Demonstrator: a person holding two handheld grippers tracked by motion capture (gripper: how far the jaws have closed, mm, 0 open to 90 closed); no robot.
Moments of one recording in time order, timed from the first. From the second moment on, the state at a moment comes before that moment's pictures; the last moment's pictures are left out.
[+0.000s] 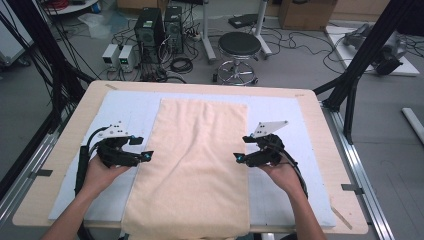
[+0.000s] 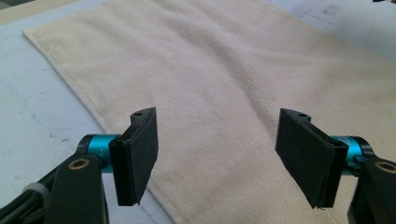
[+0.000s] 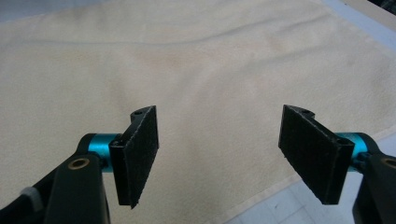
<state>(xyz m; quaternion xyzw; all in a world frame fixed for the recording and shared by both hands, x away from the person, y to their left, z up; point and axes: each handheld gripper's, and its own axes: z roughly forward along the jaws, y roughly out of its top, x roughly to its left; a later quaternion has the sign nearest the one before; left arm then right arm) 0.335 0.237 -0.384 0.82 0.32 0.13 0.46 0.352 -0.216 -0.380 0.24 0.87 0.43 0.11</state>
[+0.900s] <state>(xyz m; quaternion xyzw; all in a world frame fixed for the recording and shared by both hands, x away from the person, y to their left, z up) 0.443 0.216 -0.385 0.83 0.34 0.13 0.43 0.450 -0.223 -0.389 0.32 0.86 0.38 0.12</state>
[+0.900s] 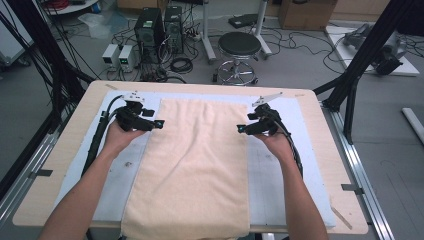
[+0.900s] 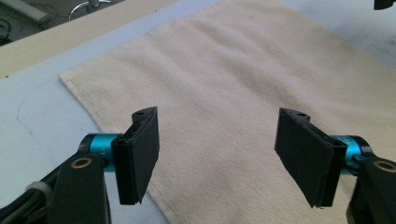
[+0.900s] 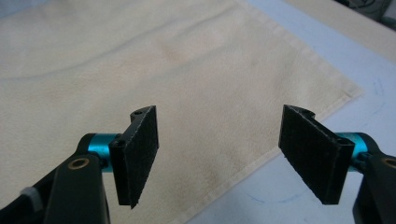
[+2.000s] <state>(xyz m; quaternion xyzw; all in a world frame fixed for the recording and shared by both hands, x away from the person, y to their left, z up) 0.453 0.206 -0.427 0.84 0.39 0.09 0.36 0.458 -0.209 -0.428 0.34 0.88 0.33 0.07</state>
